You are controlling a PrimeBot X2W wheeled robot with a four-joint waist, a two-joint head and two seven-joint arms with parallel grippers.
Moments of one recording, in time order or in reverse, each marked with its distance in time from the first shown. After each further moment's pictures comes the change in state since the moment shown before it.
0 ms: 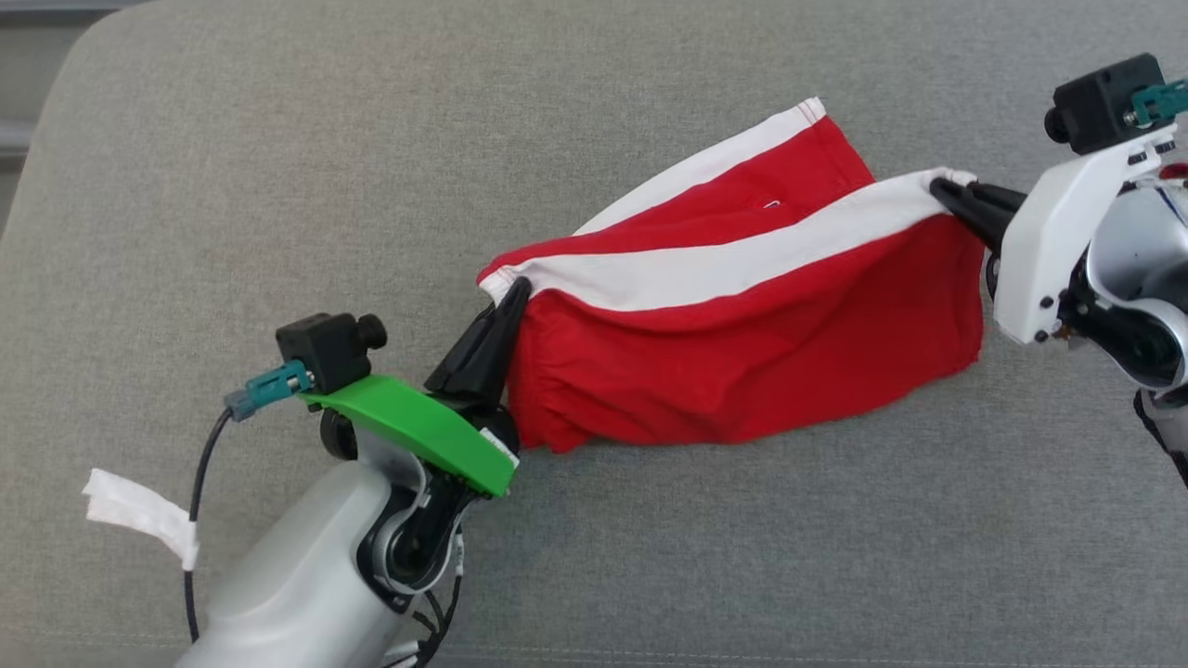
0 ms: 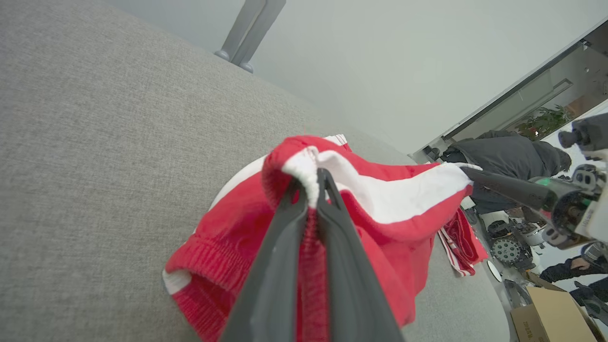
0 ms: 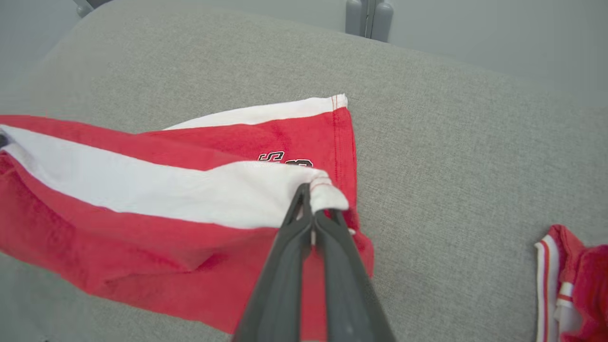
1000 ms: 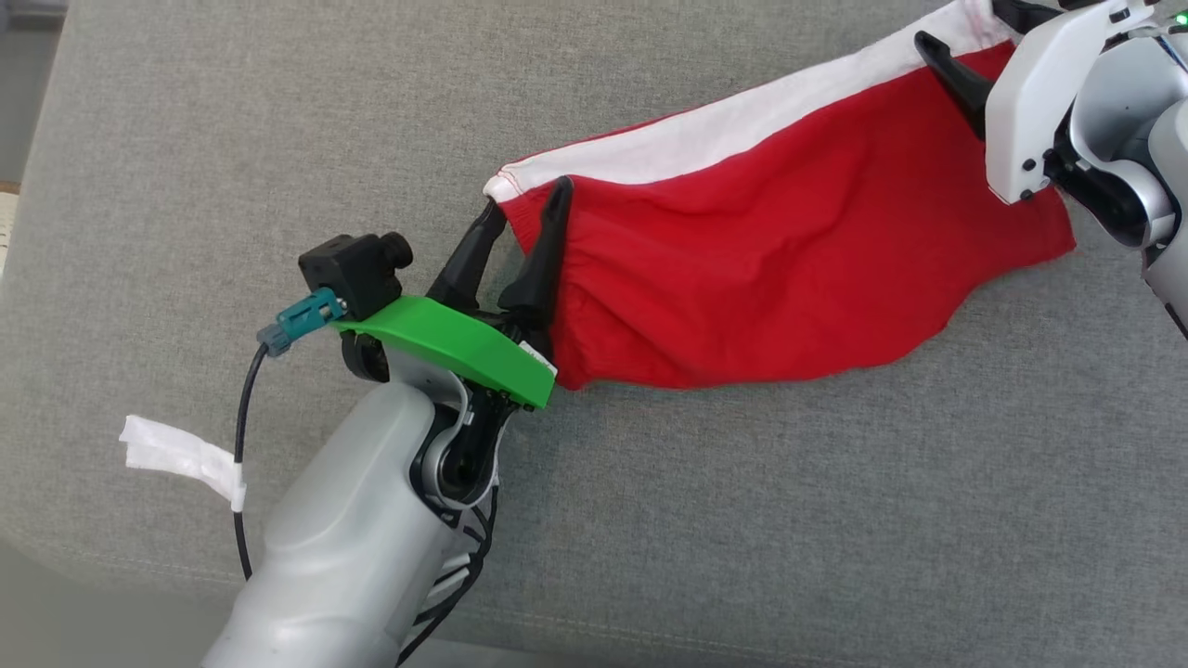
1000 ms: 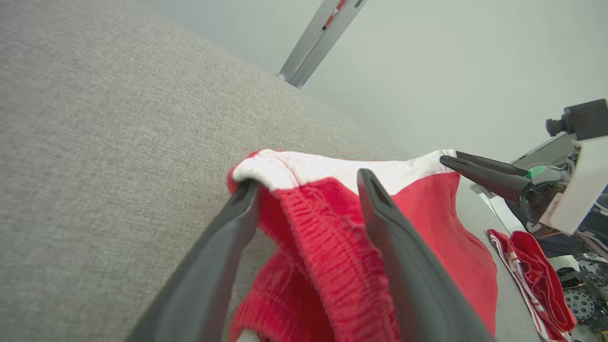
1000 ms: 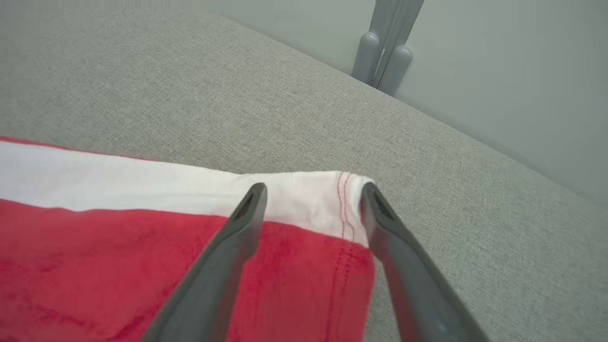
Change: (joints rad) left arm -0.124 -0.192 0.131 0.182 0.180 -0.014 -0.043; right arm -0.459 -0.047 0.424 0.459 0.009 0.000 -0.367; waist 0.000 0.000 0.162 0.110
